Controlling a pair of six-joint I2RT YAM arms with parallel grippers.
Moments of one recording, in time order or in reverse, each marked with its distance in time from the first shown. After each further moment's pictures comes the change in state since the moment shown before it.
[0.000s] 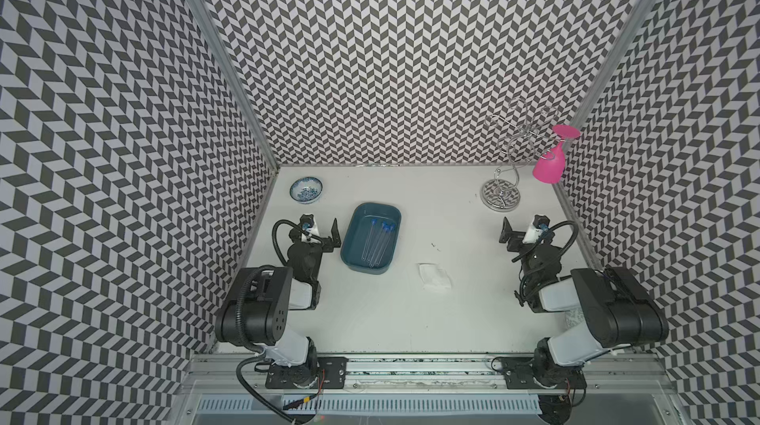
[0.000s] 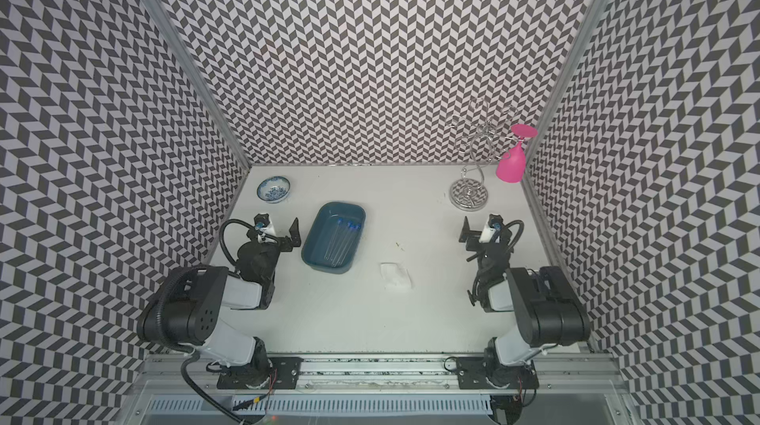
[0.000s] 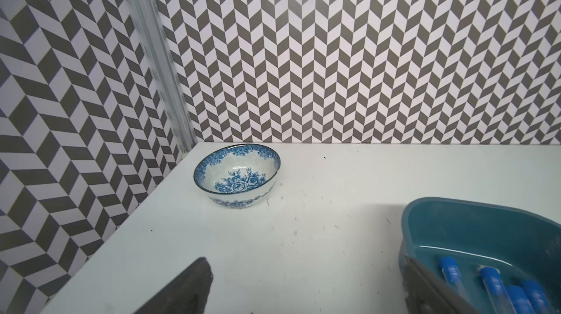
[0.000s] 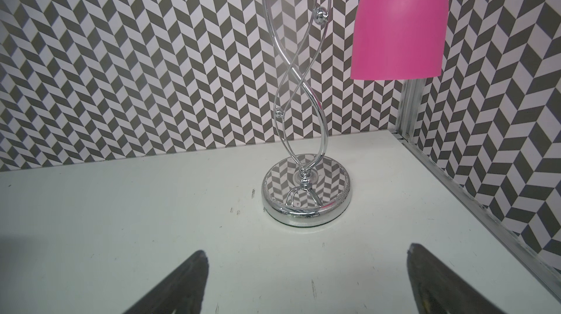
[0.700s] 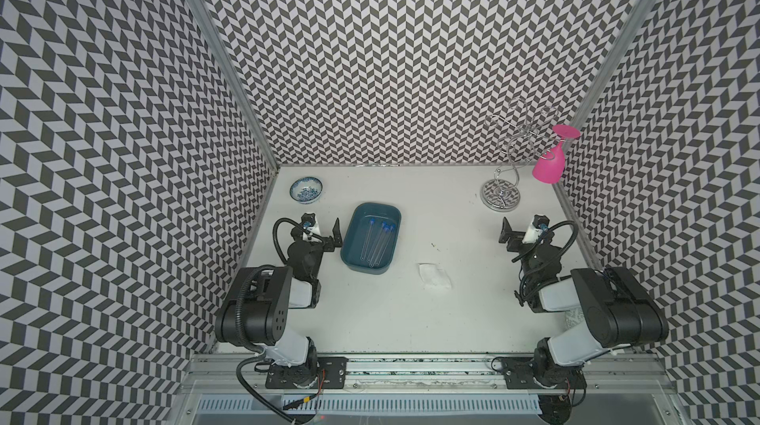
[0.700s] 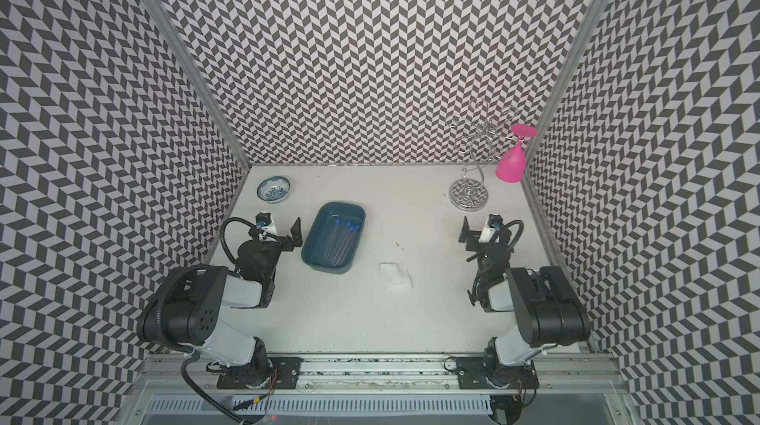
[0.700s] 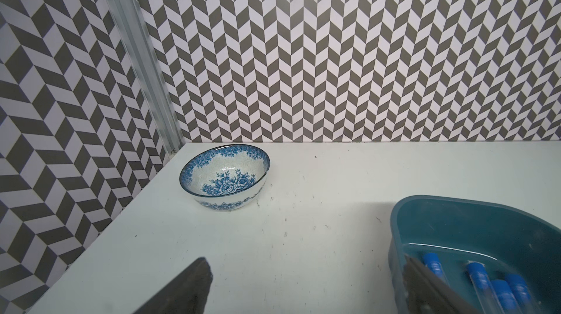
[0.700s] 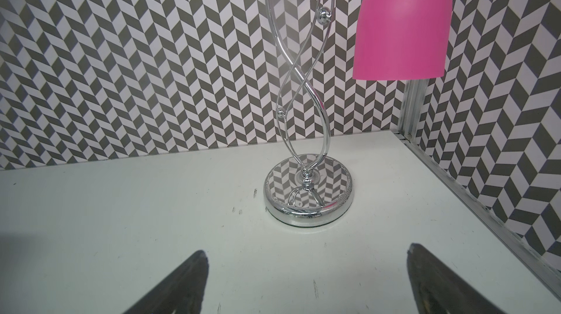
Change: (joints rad) left arm 0.002 0.002 0.006 -0.019 0.026 -0.002; right arm 0.000 0.000 0.000 0.000 -0.010 -0.001
